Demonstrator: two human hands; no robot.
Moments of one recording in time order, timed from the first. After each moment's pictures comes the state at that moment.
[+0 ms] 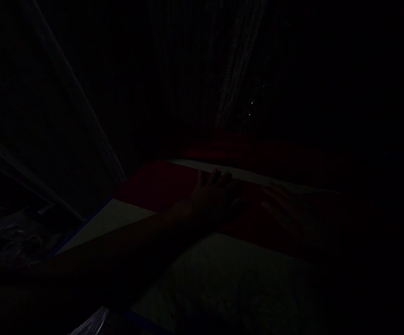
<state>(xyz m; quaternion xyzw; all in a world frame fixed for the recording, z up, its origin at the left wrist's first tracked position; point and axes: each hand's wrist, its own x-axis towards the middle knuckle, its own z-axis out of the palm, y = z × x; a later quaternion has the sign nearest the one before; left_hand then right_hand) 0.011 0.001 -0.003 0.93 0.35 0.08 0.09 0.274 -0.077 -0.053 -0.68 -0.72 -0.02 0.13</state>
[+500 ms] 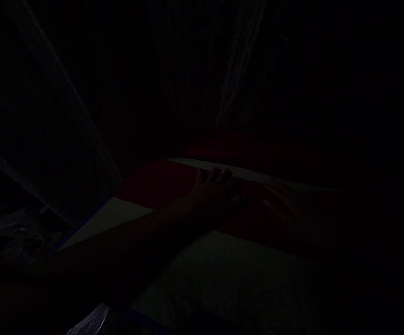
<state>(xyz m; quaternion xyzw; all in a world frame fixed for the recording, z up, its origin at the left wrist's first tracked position) 0.009 0.003 -0.002 0.93 0.35 0.09 0.10 0.272 -0.077 -0.047 -0.70 -0.69 0.04 0.17</state>
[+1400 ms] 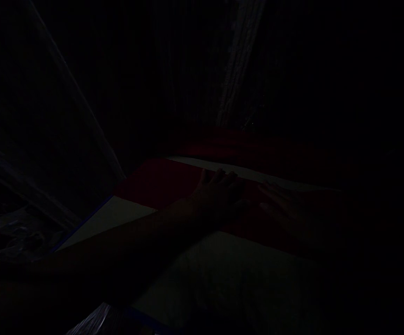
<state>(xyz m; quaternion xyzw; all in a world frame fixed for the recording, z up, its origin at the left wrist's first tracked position) 0.011 -0.001 0.002 0.94 0.33 0.05 0.10 0.263 -0.078 -0.045 -0.67 -0.73 0.05 0.15</state>
